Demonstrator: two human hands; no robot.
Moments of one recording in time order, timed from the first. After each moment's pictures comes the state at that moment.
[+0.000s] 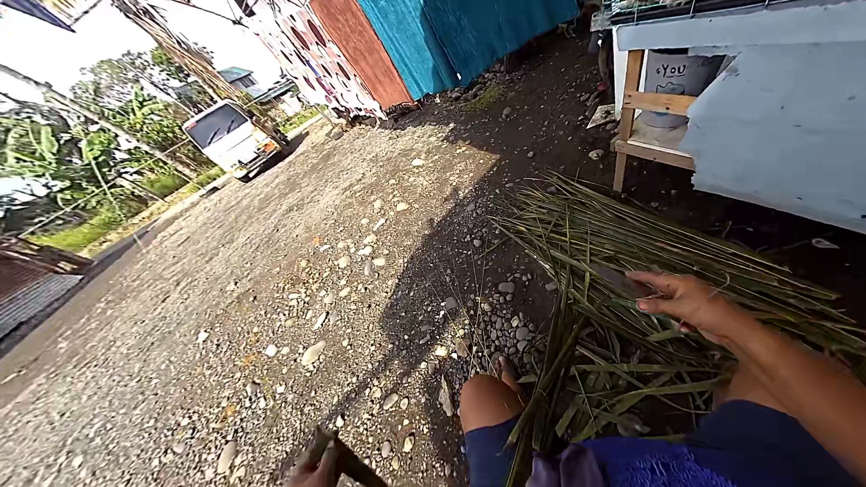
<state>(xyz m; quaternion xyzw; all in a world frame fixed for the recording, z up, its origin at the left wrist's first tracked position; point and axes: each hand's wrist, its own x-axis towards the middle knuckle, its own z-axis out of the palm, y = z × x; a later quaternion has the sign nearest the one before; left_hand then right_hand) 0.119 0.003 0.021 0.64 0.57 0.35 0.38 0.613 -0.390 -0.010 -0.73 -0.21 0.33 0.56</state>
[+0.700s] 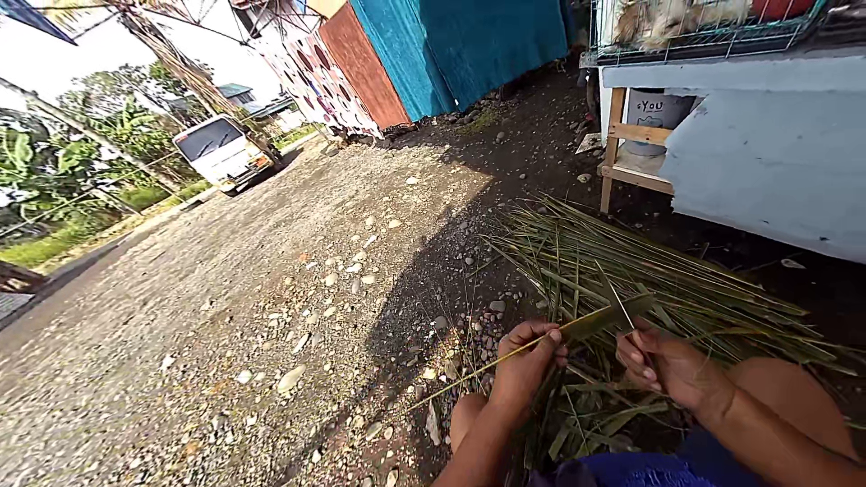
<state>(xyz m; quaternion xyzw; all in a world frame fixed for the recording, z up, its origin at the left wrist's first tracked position) 0.410 -0.194 0.060 0.68 0.13 0.14 0.71 0.543 -0.388 -0.031 -0.27 -0.19 0.46 0.82</state>
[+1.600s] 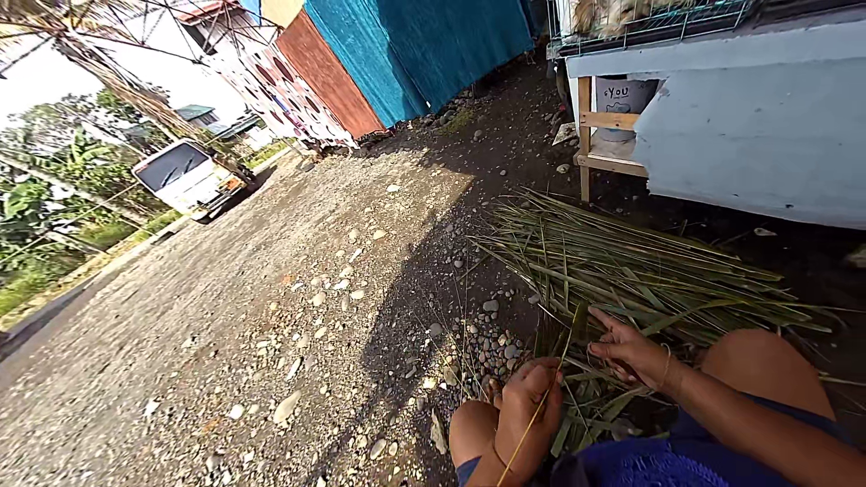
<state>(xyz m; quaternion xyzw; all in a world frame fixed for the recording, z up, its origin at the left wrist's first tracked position) 0.381 -0.196 0.018 0.91 -0.07 0.23 0.35 0.546 -0.370 -0.057 -0.57 -0.13 0.44 0.68</state>
